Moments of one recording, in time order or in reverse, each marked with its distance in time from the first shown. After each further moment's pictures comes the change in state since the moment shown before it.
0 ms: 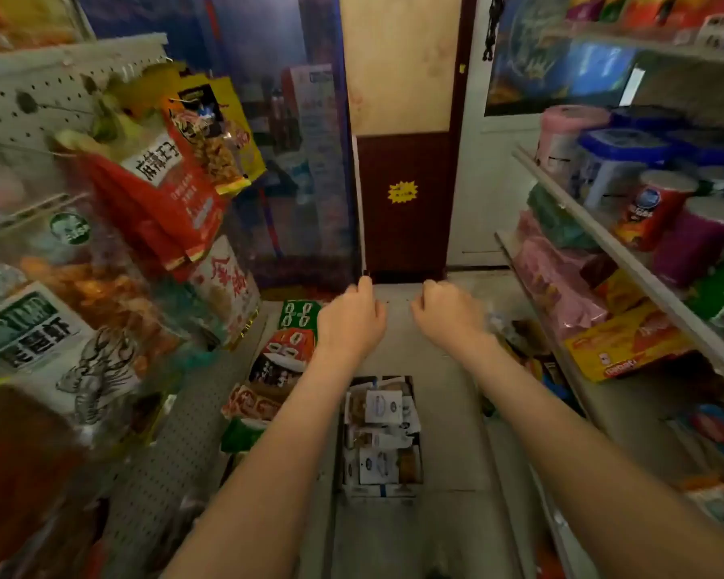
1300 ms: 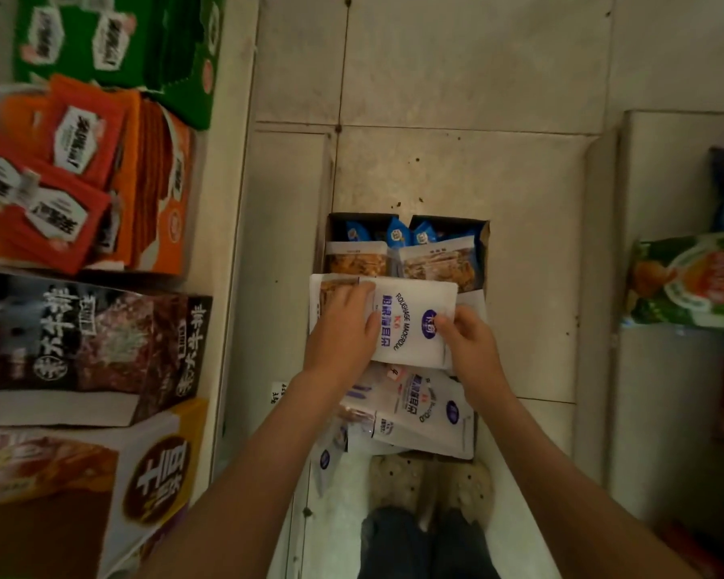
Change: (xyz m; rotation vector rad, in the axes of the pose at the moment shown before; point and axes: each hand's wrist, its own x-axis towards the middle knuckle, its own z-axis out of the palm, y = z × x) left_hand 0.082 -0.228 0.642 -0.390 -0.698 -0.457; right_hand 0.143 0.271 0.639 0.996 -0.473 0.879
